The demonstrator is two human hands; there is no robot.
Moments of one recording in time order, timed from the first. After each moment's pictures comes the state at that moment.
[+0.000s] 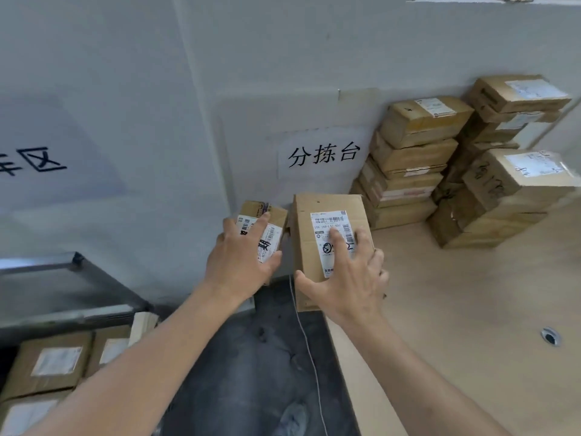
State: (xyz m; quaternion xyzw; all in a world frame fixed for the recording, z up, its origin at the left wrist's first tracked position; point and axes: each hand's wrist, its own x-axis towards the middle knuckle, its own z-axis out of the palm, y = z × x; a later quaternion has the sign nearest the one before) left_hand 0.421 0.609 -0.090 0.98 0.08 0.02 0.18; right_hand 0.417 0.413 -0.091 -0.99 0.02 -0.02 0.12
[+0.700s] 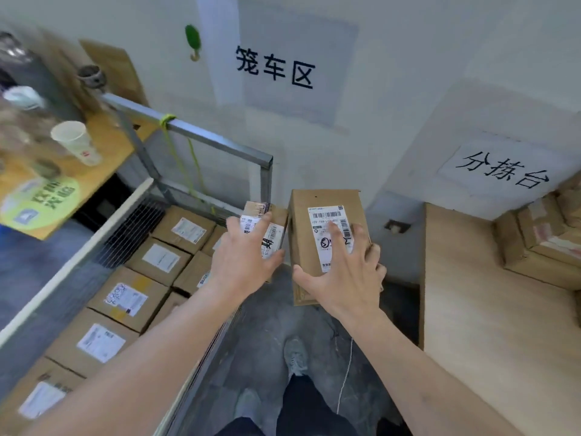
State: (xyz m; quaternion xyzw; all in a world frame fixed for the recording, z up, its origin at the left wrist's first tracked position) left_hand 0.180 0.777 -0.134 0.91 0.36 0.03 0.21; right_hand 0.275 0.613 -0.112 -0.96 -0.25 0.08 0.08
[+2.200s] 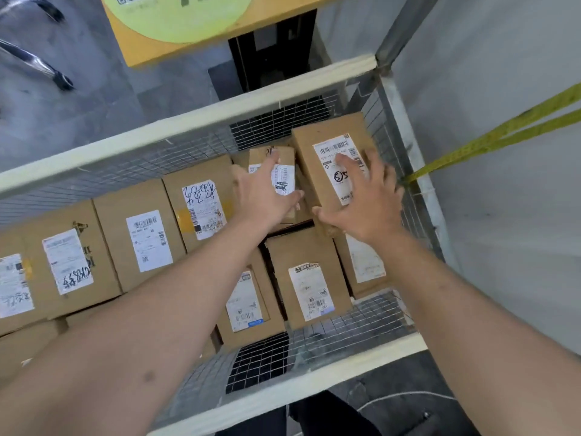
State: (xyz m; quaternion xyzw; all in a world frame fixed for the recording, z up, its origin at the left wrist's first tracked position) left_hand 0.092 1.130 -0.513 0.51 0.76 0.09 0.40; right_hand 0.287 1.113 -0.487 -0.73 -0.64 0.24 -0.03
